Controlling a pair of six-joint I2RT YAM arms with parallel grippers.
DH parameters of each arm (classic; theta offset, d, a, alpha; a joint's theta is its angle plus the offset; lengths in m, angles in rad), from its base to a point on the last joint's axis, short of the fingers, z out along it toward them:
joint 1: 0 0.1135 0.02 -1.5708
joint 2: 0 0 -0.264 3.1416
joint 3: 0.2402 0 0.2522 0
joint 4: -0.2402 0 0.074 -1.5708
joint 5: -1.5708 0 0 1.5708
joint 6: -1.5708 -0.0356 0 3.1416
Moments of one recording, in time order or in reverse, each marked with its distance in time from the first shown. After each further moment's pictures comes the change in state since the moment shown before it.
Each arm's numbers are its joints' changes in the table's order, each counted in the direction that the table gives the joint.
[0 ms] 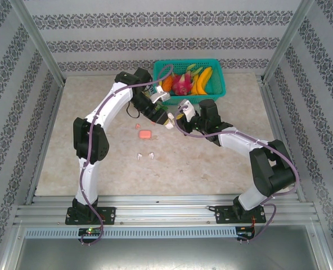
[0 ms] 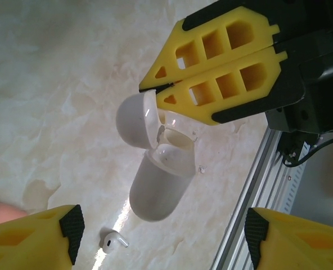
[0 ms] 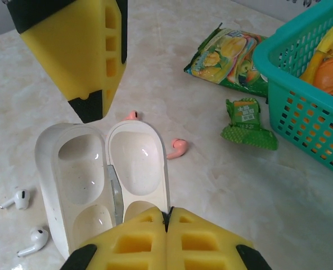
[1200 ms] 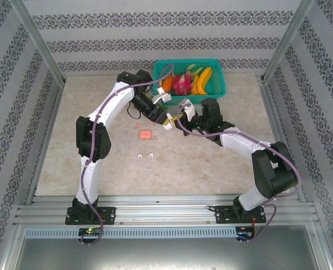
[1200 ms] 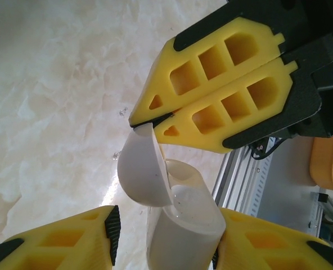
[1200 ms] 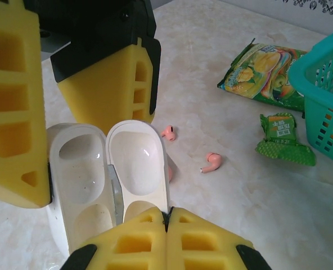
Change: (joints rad) left arm 0.001 0.048 0.039 -0.076 -0.115 -0.050; right arm -0.013 -0.023 0.000 0.001 0.129 -0.053
